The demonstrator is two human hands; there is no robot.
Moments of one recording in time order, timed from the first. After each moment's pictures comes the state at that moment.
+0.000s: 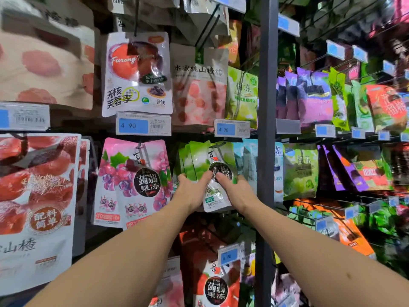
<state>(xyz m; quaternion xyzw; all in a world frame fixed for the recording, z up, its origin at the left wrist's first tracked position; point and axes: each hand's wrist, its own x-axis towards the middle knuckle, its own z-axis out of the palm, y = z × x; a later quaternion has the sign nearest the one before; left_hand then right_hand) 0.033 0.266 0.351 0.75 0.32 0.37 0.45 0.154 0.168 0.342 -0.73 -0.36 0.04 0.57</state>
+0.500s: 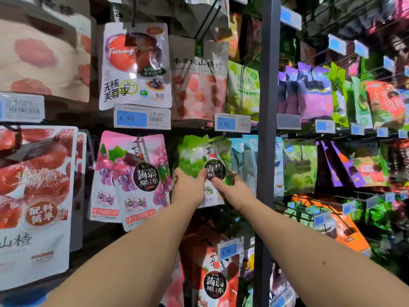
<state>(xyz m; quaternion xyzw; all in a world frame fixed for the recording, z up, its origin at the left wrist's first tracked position) 0.044 0.265 0.347 0.73 0.36 0.44 0.38 0.154 0.173 0.334 -0.76 -0.38 0.04 0.53</state>
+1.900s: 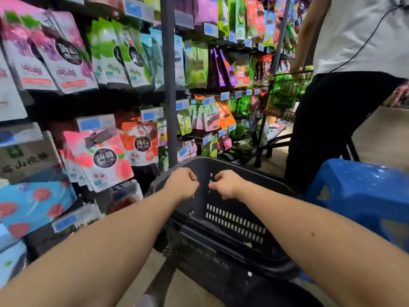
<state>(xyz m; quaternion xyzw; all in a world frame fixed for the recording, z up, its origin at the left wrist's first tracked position) -0.117 0.009 0.105 0.93 0.12 0.12 0.32 -0.070 -0.152 0.120 -0.92 -0.13 0.14 0.35</state>
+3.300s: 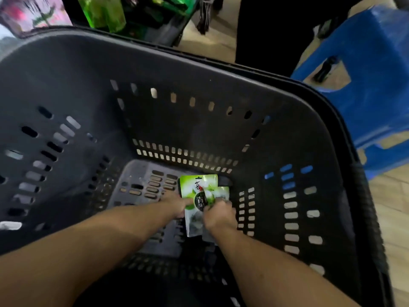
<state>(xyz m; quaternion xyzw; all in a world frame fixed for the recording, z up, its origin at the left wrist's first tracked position) 0.060 -0.094 -0.296 0.75 0.28 -0.39 0.46 0.012 -0.224 -0.236 -0.89 0.30 0.29 0.21</state>
